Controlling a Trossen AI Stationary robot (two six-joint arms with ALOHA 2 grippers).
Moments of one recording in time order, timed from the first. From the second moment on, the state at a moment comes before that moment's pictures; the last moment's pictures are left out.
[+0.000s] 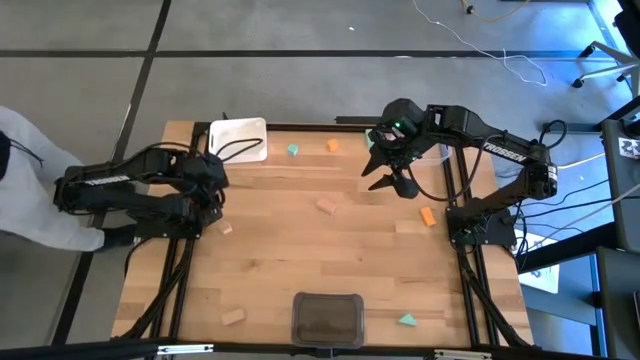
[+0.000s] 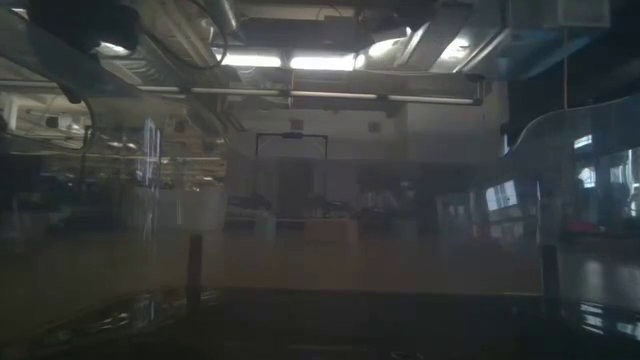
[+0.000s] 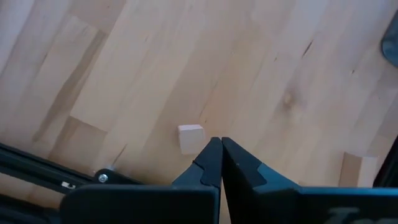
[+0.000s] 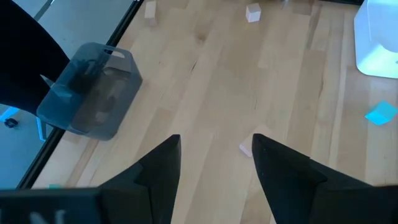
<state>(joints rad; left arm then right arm) 0.17 0.78 0.89 -1.26 0.12 -0.40 -0.28 1.44 1.63 -1.10 -0.51 -0.42</state>
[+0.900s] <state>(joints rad) 0.18 0.77 0.89 -1.29 0.10 -0.75 -0.28 1.44 1.63 -1.10 -0.51 -0.42</state>
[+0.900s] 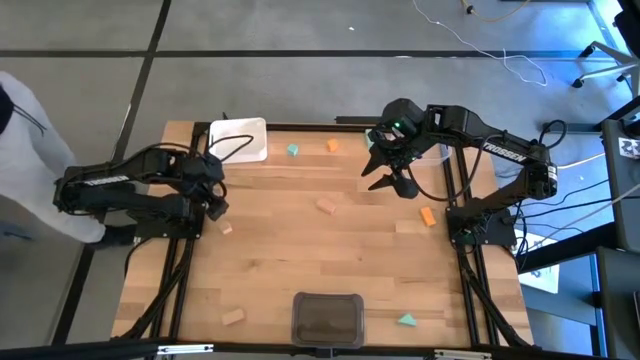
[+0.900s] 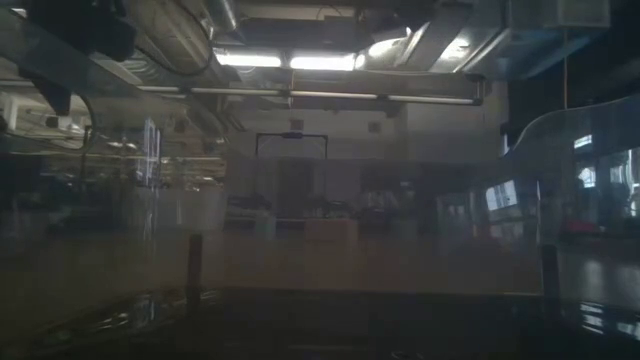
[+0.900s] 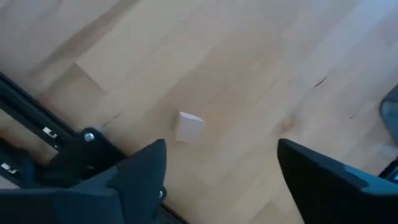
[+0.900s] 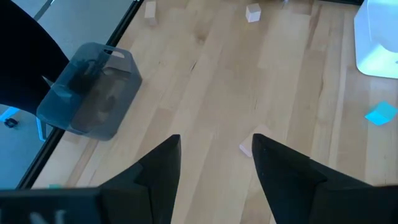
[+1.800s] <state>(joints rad) -0.17 0.93 0.89 -1.29 -0.02 -0.75 -0.28 1.44 1.63 -1.10 -0.51 -0.43</state>
